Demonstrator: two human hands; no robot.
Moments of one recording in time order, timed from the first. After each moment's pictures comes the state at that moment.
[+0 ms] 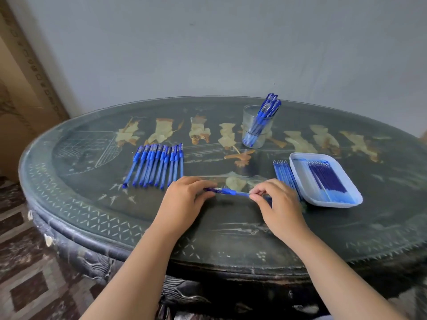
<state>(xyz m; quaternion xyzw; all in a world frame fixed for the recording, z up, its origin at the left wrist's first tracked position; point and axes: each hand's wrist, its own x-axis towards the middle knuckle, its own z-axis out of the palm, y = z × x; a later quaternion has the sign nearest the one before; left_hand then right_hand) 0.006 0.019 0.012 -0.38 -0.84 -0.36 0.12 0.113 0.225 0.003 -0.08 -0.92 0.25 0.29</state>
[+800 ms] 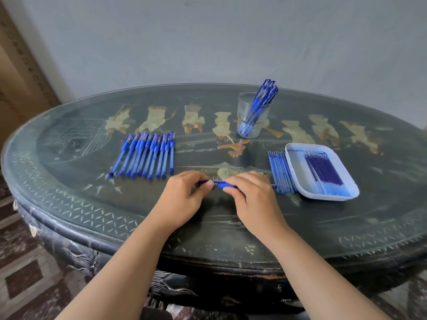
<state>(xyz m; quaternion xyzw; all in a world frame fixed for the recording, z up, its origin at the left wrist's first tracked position) 0.022 0.034 0.018 -0.35 -0.83 -0.42 0.03 0.103 0.200 0.002 0.02 -0.91 0.21 0.35</state>
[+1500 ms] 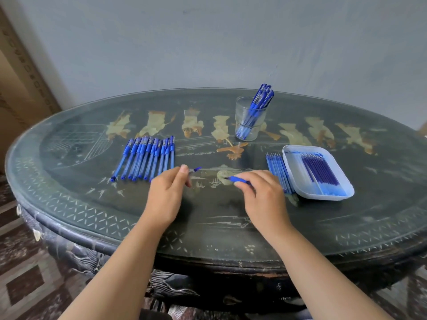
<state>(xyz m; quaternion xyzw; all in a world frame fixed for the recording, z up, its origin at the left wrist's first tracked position) 0.018 0.023 0.021 -0.21 -0.81 -0.55 0.02 0.104 0.210 0.000 -0.04 -0.88 0.21 0.41</state>
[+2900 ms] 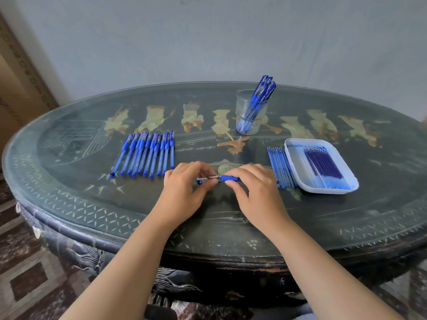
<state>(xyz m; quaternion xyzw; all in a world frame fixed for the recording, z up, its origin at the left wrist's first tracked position) 0.016 0.035 0.009 -0.38 -0.82 -0.43 0.09 0.101 0.206 0.000 0.02 -0.91 0.20 0.36</state>
